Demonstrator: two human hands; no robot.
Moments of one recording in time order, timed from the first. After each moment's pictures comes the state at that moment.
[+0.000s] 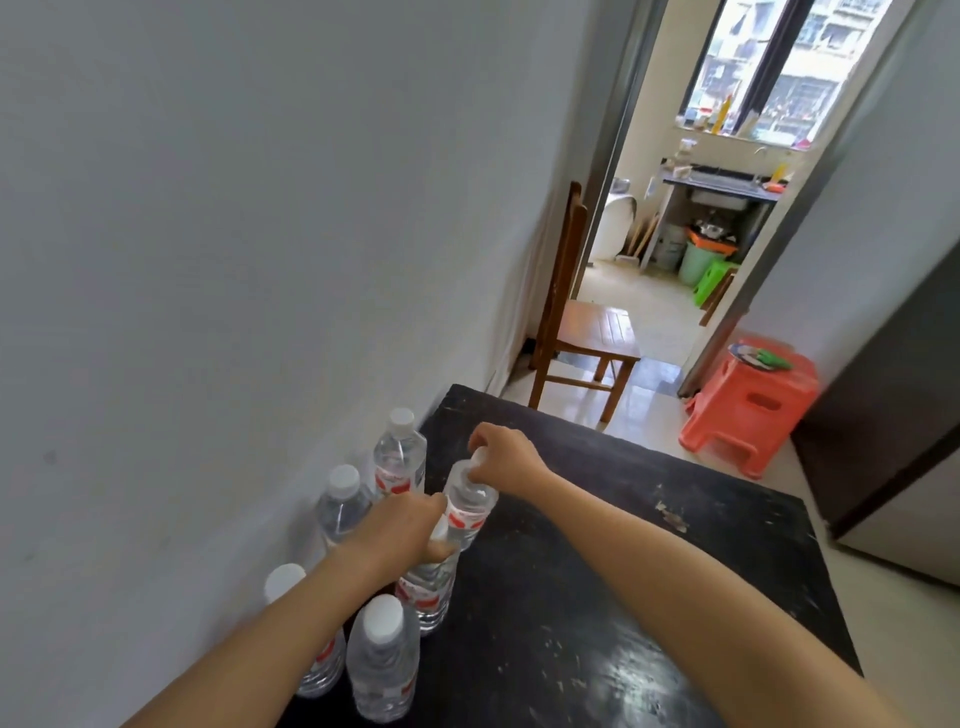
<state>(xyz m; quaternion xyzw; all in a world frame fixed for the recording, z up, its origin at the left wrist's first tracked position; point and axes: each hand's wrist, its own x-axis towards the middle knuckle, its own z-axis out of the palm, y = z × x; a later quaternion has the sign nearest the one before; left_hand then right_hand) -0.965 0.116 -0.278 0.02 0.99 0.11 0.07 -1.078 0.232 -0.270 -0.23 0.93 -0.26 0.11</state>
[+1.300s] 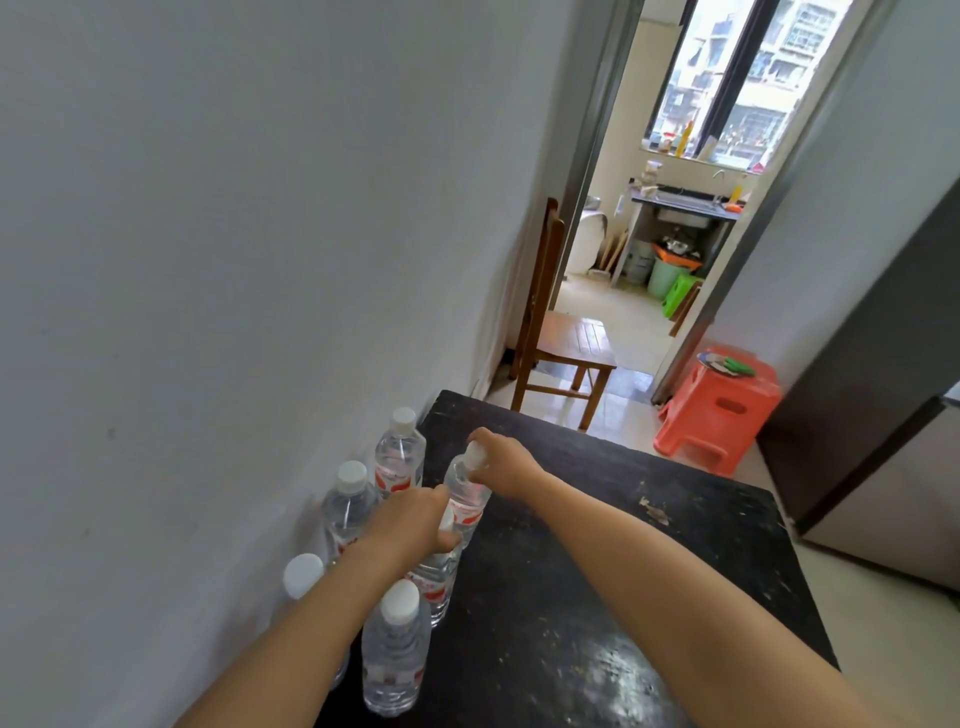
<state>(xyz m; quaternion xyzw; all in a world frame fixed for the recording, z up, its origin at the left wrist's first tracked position) -0.958 0.121 -0.277 -0.02 0.98 0.16 0.07 -1.063 0.230 -0.276 -0.21 0.94 -0.22 0.13</state>
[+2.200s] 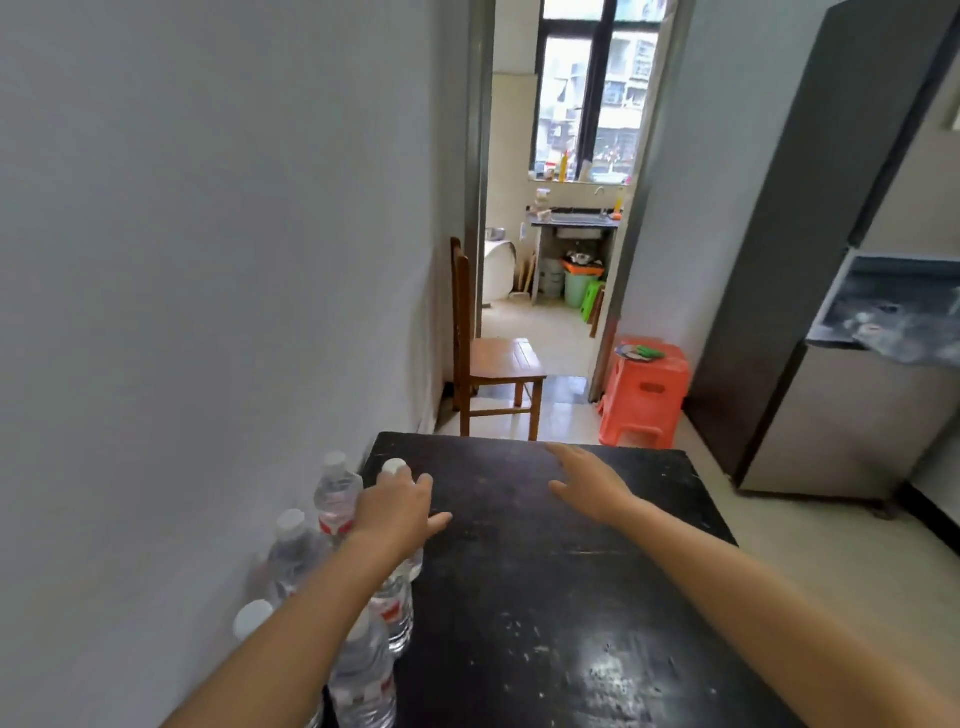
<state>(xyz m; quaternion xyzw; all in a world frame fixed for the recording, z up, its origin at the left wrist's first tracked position) -0.960 0.165 -0.240 0.03 1.00 0.00 -0.04 -1.009 0.396 -0.240 -0.10 0.97 -0.21 0.01</state>
